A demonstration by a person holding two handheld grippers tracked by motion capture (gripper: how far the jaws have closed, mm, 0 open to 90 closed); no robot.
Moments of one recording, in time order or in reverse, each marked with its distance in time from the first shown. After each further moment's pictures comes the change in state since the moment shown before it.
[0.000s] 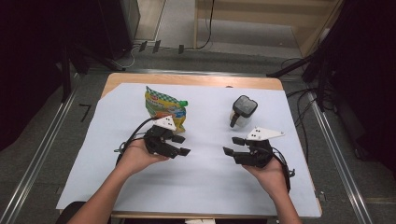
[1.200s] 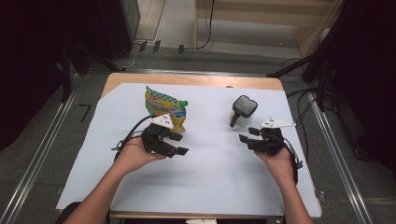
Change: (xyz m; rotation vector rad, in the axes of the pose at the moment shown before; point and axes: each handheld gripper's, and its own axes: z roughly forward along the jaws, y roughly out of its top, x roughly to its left) left arm 0.002 0.002 -0.006 0.011 -0.003 0.013; right arm -0.065 -0.009 0.001 0.015 -0.170 0.100
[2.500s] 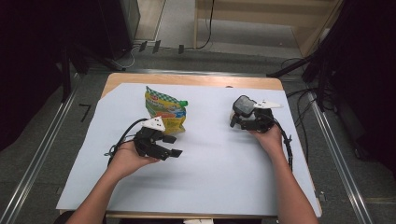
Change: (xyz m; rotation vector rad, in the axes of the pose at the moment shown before) left arm -0.001 -0.019 -0.015 -0.032 0.013 -0.055; right arm -0.065 0.017 0.086 -0.069 -0.069 -0.030
